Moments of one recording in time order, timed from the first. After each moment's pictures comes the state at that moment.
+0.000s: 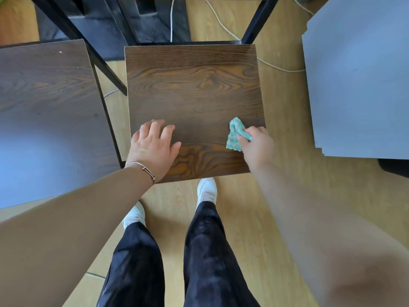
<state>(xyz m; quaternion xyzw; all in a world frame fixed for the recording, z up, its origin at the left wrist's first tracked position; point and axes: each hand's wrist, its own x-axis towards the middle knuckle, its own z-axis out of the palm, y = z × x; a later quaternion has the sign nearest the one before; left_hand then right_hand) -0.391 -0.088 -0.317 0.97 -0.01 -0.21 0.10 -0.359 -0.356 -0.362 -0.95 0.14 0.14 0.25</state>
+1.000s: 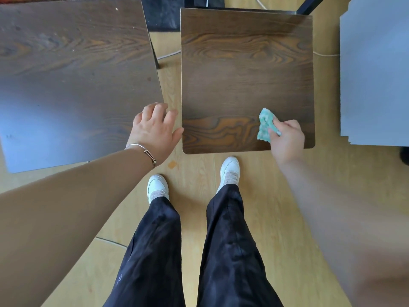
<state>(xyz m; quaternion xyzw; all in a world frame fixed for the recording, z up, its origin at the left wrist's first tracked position) -0.450 0.032 -0.323 0.97 -0.03 -0.22 0.09 -0.420 -0.299 -0.363 -0.97 0.12 0.10 0.20</state>
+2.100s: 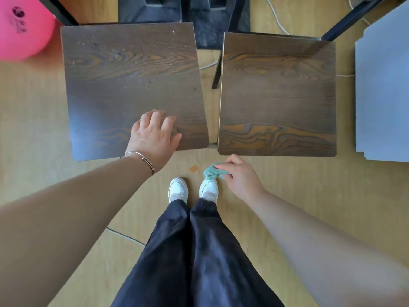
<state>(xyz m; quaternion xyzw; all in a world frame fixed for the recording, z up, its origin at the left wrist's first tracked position) -0.497 0.128 -0.279 0.98 0.03 -0.19 0.10 -0.527 -0.138 -0.335 -0.90 -0.13 0.28 0.29</state>
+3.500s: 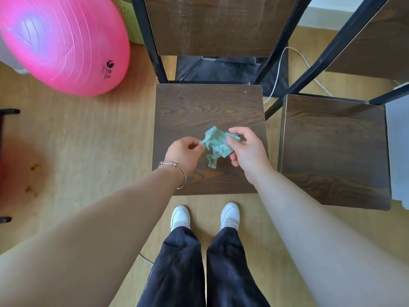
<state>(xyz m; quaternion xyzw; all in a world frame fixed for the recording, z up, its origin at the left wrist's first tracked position) -0.455 0.283 -0.246 0.80 0.31 -0.17 0.48 -0.406 0.120 -0.237 -0.77 0.15 0.27 0.56</state>
